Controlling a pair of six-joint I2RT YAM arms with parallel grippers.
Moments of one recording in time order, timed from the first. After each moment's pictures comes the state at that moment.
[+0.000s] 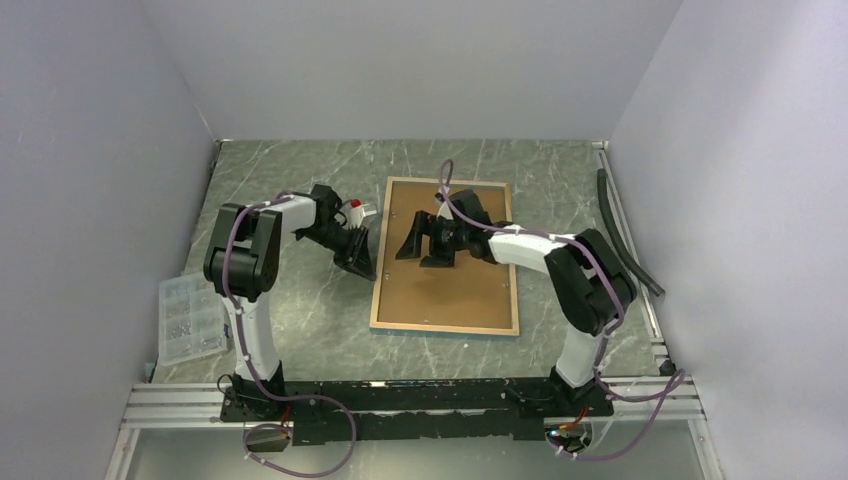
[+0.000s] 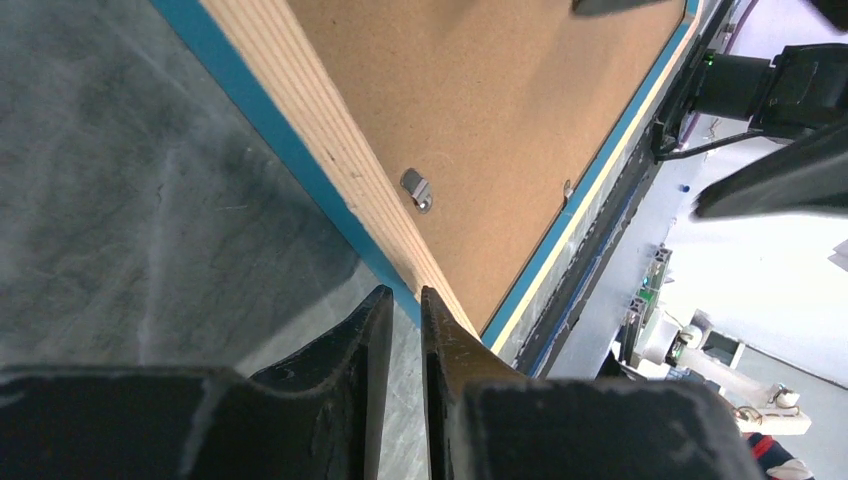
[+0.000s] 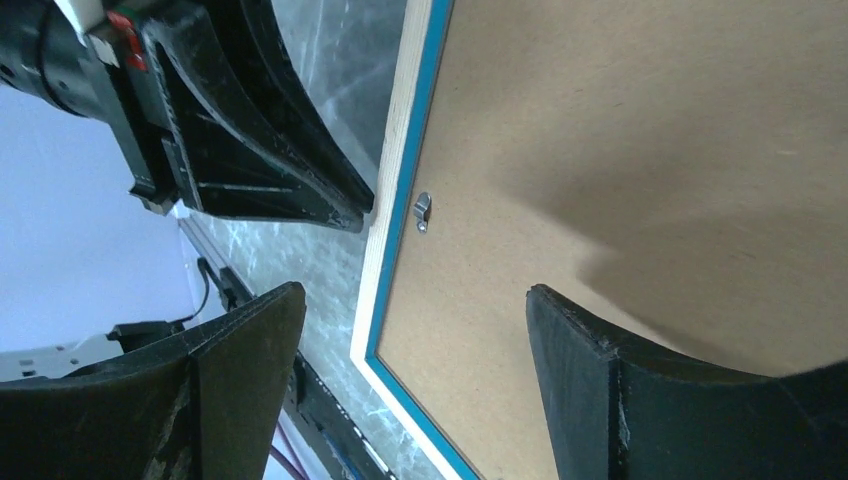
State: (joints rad) left arm -0.21 2.02 1.26 -0.75 0.90 0.20; right arm 0.56 1.78 1.03 0.02 -0.49 0.74
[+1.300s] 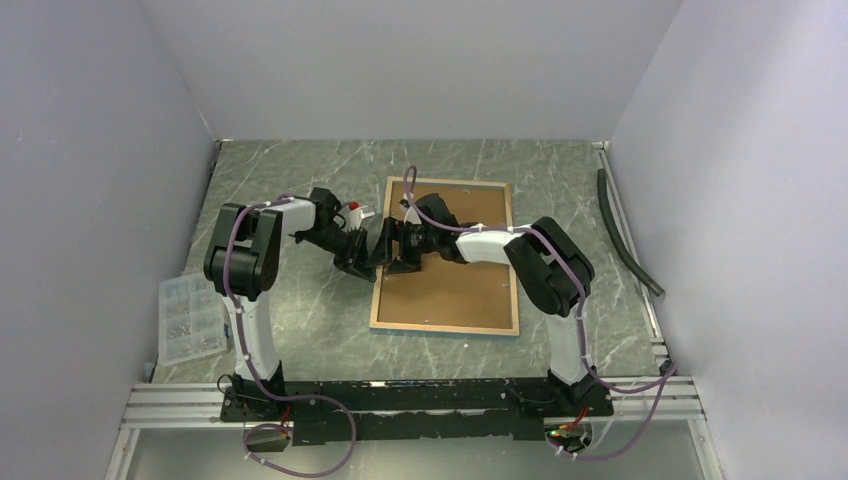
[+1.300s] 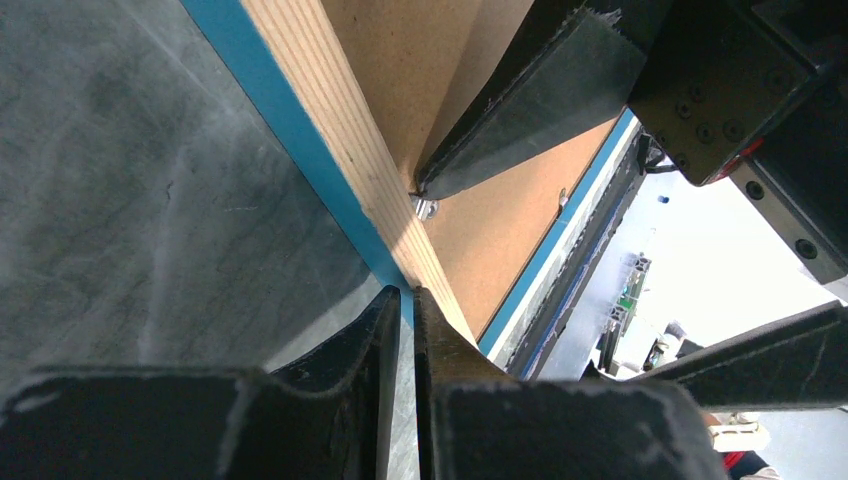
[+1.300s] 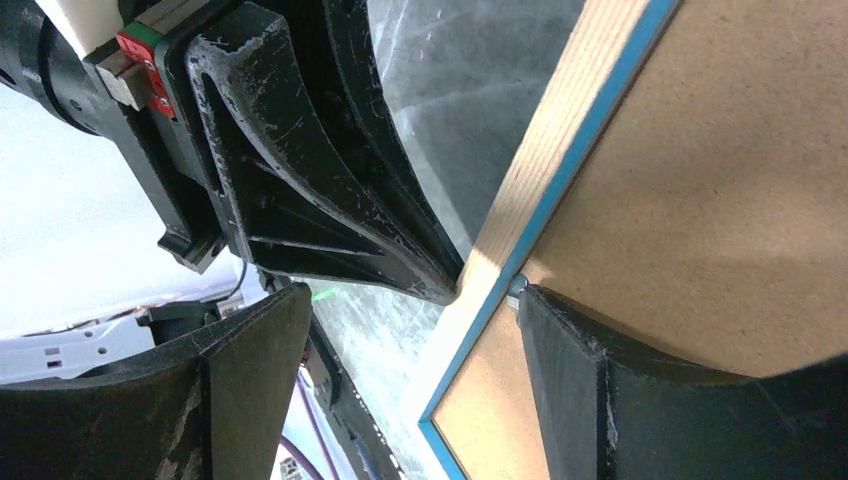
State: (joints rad) left arm -0.21 2.03 1.23 -0.70 0.92 0.15; right arm 0.69 2.03 1.19 0.17 -0.61 0.84
